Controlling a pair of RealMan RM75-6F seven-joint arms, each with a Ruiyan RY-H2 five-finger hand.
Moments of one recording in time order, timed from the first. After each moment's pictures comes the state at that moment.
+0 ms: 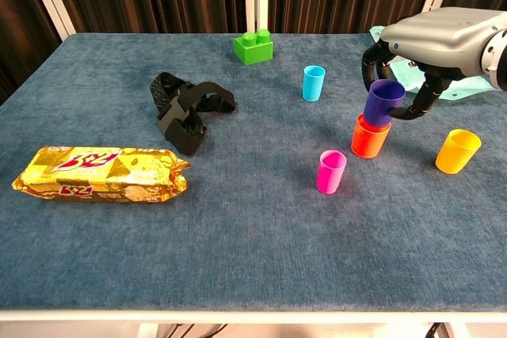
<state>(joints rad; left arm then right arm) -0.10 -1.15 -0.03 -1.63 1.56 1.52 0.11 0.80 -1.34 0.08 -1.83 -0.84 1.07 -0.78</state>
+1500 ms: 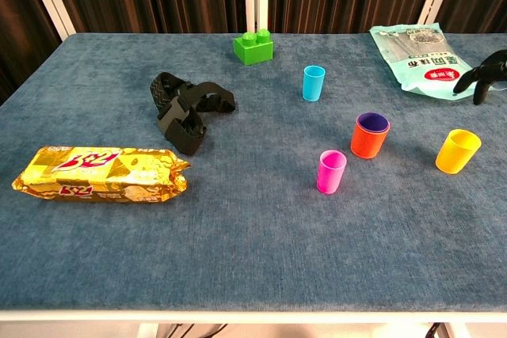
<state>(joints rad) -0.11 -1.16 -0.03 -1.61 1.56 1.51 0.10 0.61 -1.13 -0.07 -1.86 -1.01 1.09 -0.61</state>
